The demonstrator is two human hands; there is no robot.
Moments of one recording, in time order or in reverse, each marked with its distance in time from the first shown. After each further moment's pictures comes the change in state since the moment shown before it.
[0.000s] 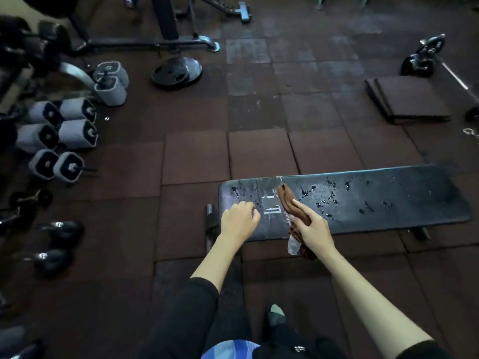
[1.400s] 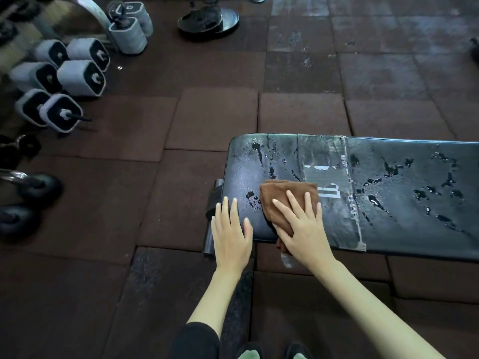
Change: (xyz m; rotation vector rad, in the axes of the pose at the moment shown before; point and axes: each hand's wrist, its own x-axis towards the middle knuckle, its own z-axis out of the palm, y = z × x) left_hand 0.049 -0.161 0.359 -0.091 0.392 -0.304; right_hand 0.129 0.300 0.209 -0.710 -0.166 -0.536
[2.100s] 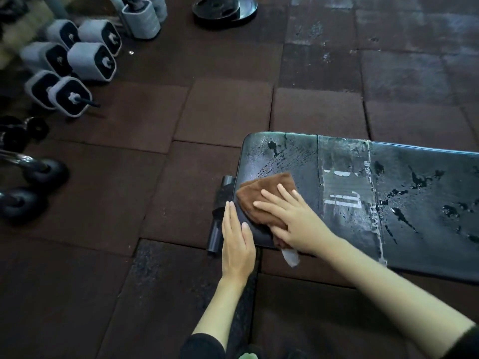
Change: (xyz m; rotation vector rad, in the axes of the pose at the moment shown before) left_hand 0.004 -0.014 0.010 -0.492 0.072 -0.124; right_hand 0.065 -0.002 0.012 0.016 -0.246 -0.407
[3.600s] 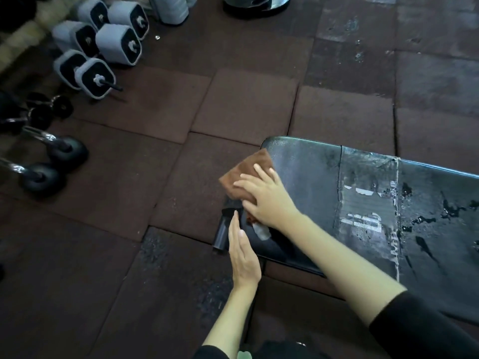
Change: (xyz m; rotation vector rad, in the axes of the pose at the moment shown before) left_hand -0.001 0.011 0.014 -0.381 0.250 -0.272; right_hand 0.103 -0.033 0.002 0.048 -0.040 -0.021
